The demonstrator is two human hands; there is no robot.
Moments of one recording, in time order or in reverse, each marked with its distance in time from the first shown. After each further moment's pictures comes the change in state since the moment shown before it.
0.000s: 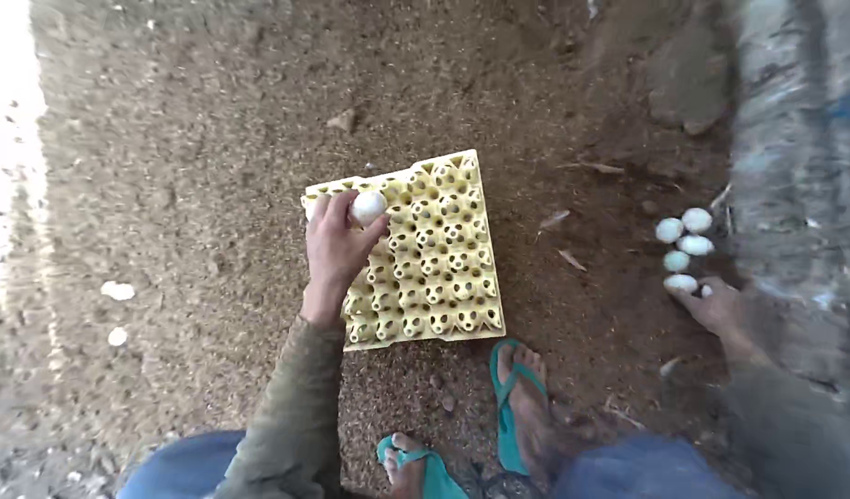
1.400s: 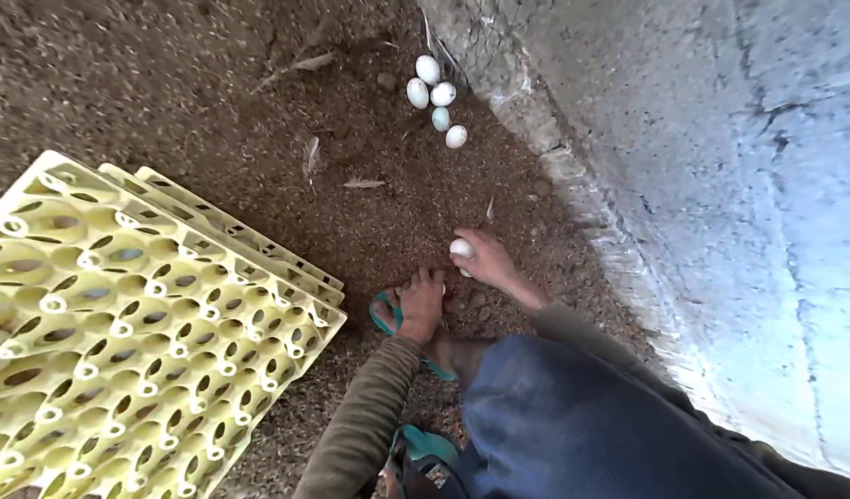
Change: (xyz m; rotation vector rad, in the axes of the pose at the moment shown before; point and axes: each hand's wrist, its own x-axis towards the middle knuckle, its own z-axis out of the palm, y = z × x) left_hand -0.221 0.184 0.258 0.335 -1.396 0.564; right_hand -0.220 -0.032 0.082 0.318 -0.133 0.023
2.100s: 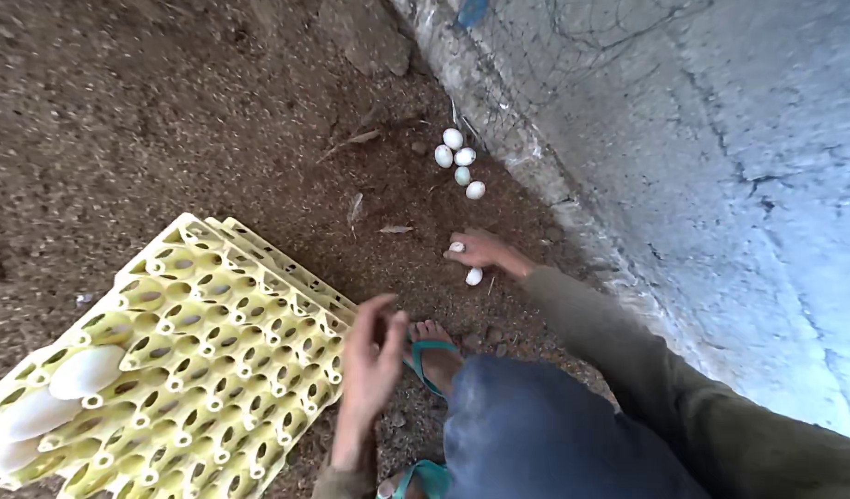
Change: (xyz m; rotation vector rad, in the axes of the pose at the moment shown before) left_hand -0.143 -0.066 -0.102 -0.948 0.745 0.216; right_hand 0.120 -0.042 -0.045 -0.246 -0.280 -0.112
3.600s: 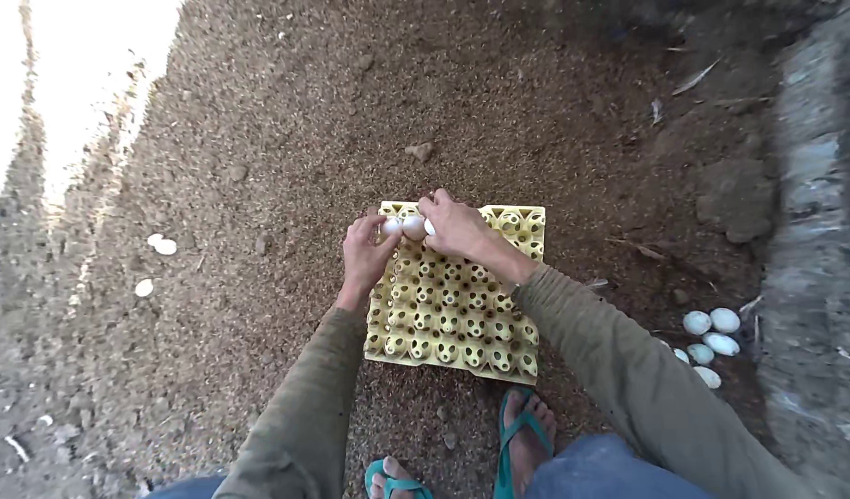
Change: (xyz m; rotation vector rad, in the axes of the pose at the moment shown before) left_hand -0.090 -0.099 -0.264 0.373 1.008 -0.206; right_hand -0.108 -0.502 -0.015 -0.432 0.055 -1.015
